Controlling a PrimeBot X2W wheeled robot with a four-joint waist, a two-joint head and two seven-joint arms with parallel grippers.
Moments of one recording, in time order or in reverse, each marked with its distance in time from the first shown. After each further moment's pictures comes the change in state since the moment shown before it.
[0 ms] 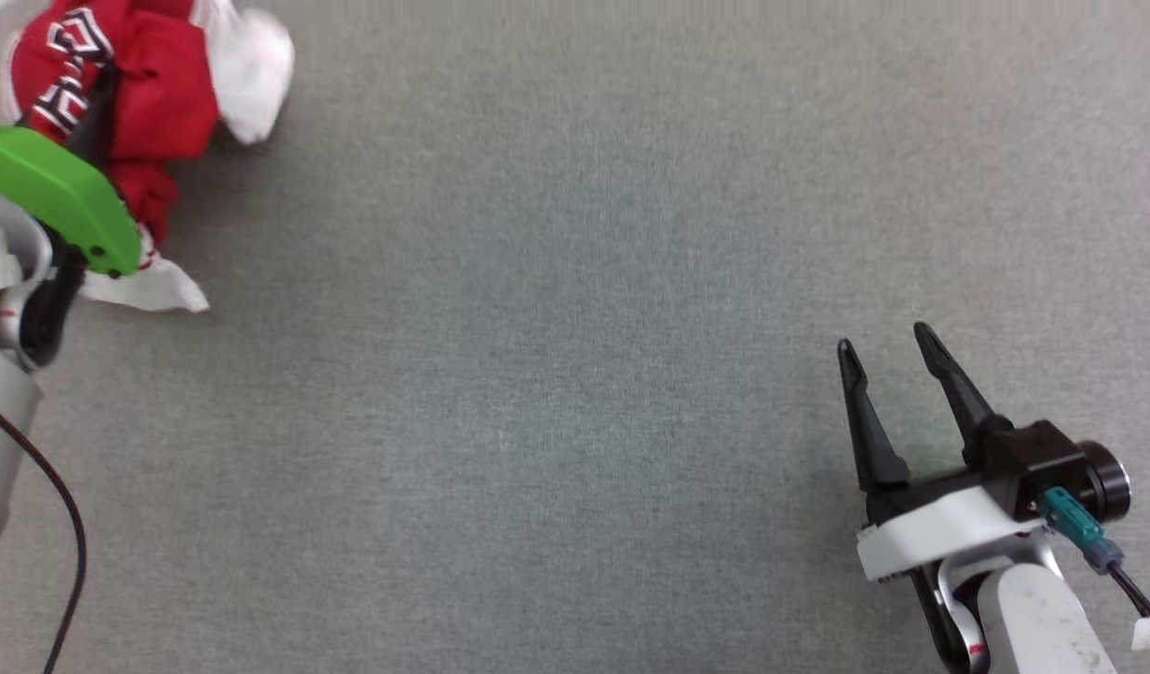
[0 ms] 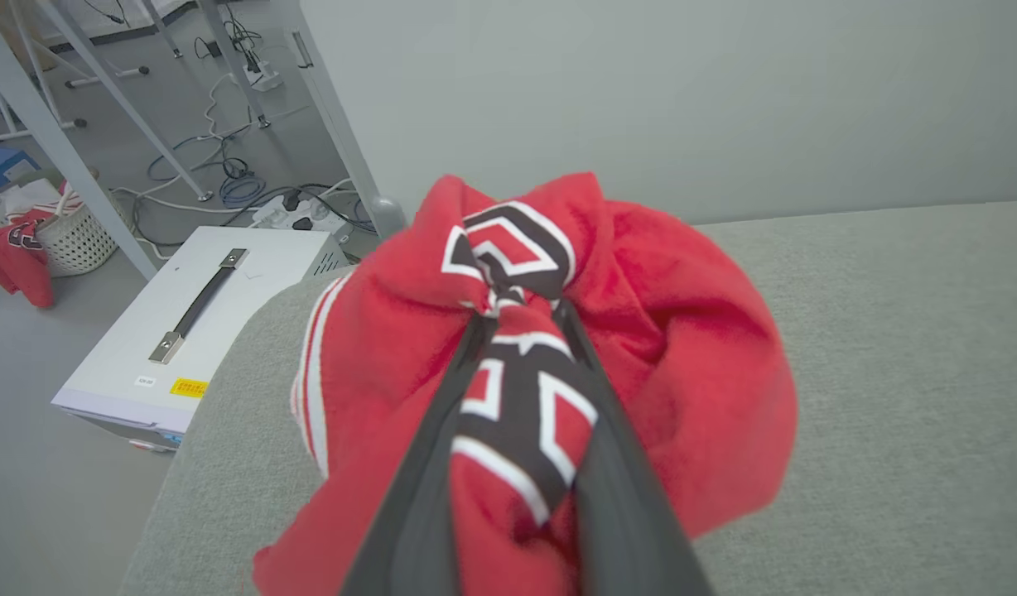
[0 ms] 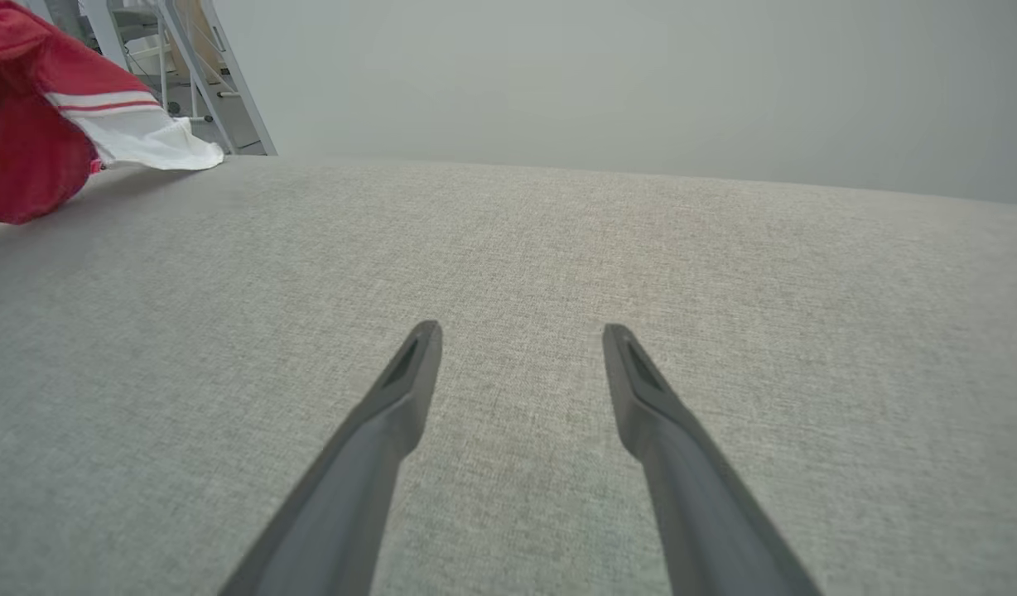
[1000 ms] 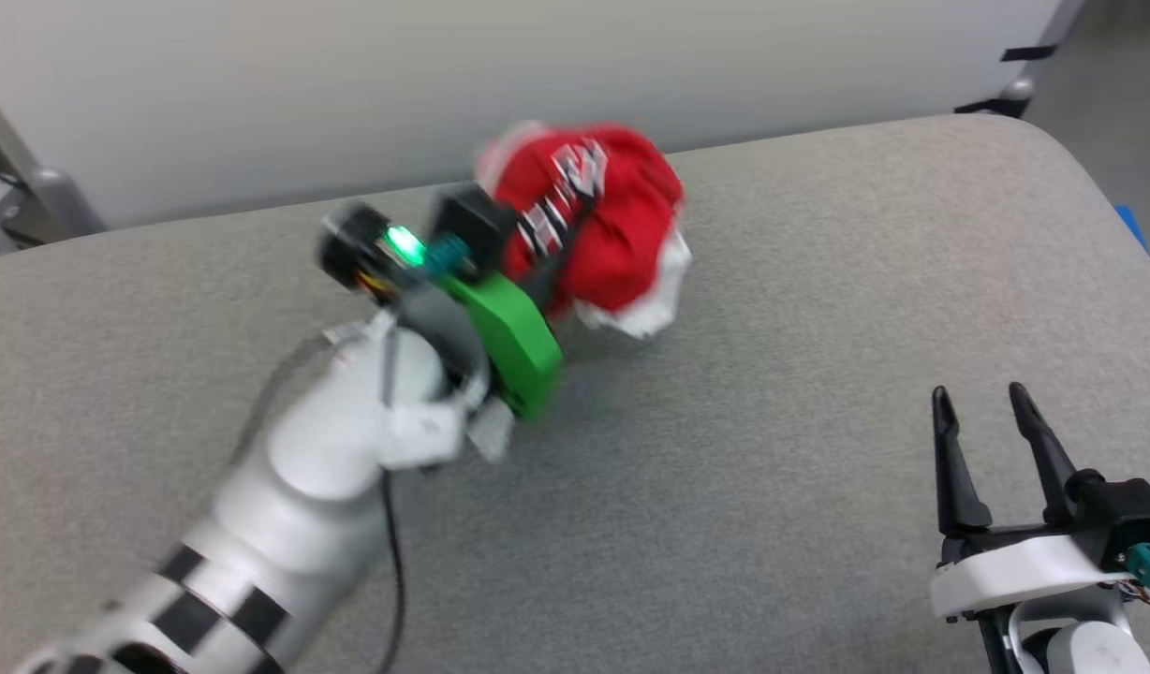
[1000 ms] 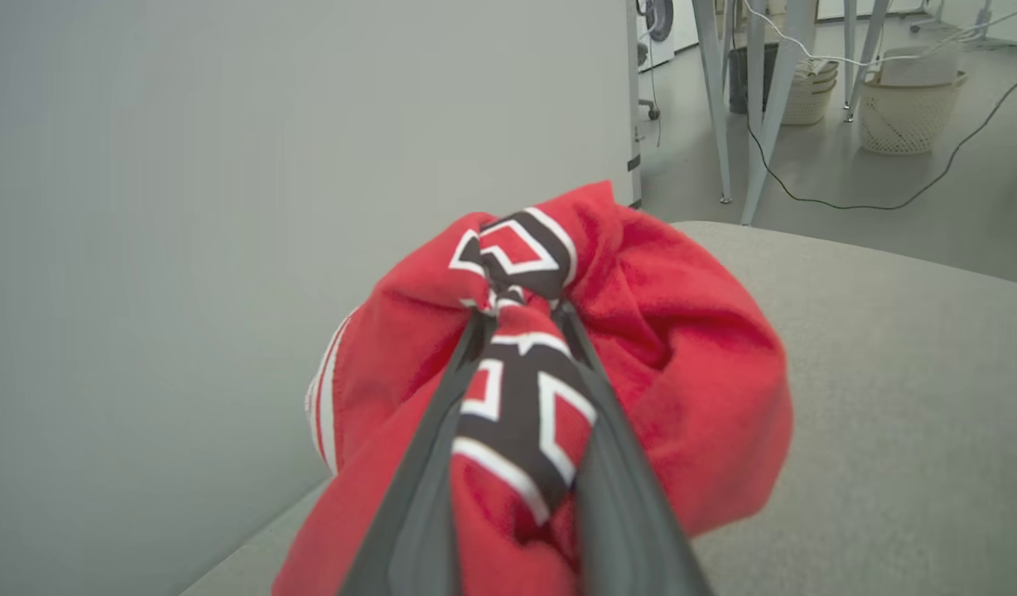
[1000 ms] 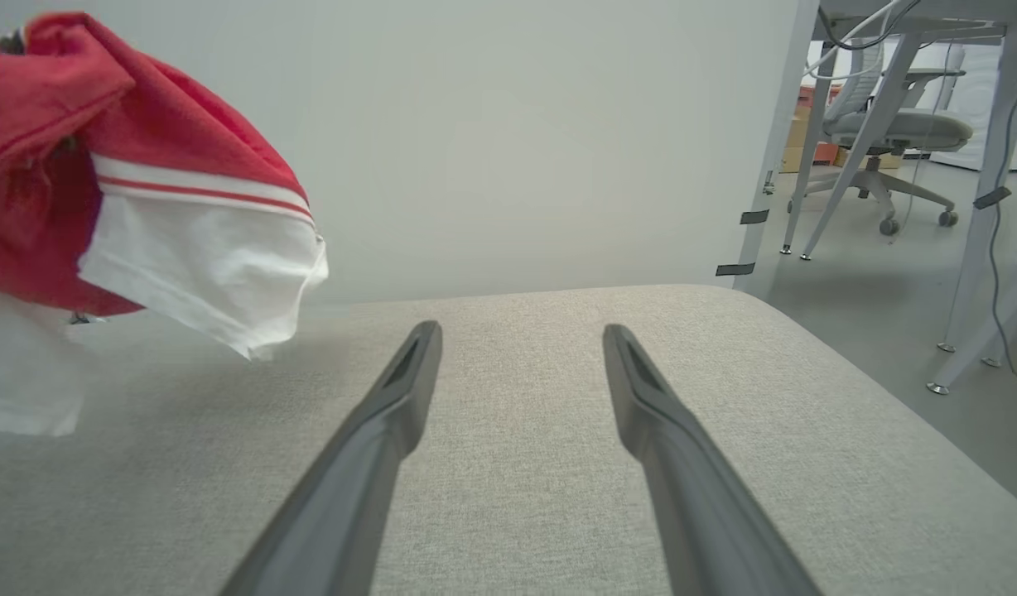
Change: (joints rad) left arm 0.049 -0.366 -0.333 -0.112 0.182 0.034 -0.120; right arm 0.117 0.005 -0.147 -0.030 0.038 0.000 0.000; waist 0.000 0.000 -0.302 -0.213
